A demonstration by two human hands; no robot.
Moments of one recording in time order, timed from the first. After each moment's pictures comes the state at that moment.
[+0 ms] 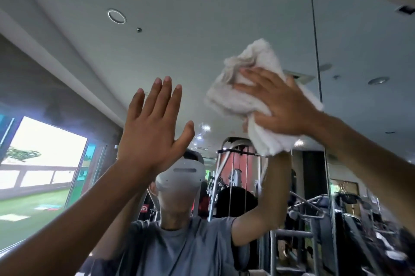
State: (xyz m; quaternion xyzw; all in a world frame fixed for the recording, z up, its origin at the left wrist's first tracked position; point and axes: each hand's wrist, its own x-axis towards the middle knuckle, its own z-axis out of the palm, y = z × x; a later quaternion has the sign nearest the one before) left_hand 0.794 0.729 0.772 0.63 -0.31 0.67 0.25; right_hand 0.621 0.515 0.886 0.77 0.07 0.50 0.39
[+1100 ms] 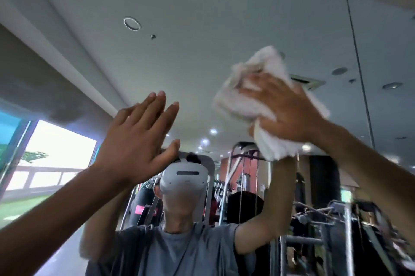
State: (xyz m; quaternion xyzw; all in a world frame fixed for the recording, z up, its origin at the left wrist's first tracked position) left_hand 0.864 0.861 0.760 0.63 -0.34 0.68 0.16; right_hand 0.677 0.600 0.882 0.77 0.06 0.52 0.38
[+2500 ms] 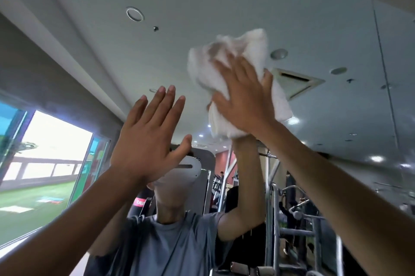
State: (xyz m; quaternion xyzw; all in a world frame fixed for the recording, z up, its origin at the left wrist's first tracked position) left_hand 0.903 0.910 0.750 0.62 -0.33 0.68 0.21; right_hand 0.785 0.749 0.866 0.70 -0.02 0.64 0.32
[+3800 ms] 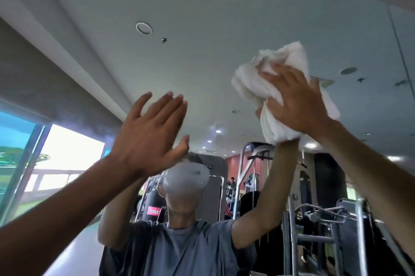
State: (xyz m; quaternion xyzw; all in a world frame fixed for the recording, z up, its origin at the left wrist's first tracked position) left_hand 0.934 0.988 0.778 0.63 -0.34 0.69 0.10; right_hand 0.755 0.718 0.894 0.71 -0.03 0.63 0.32
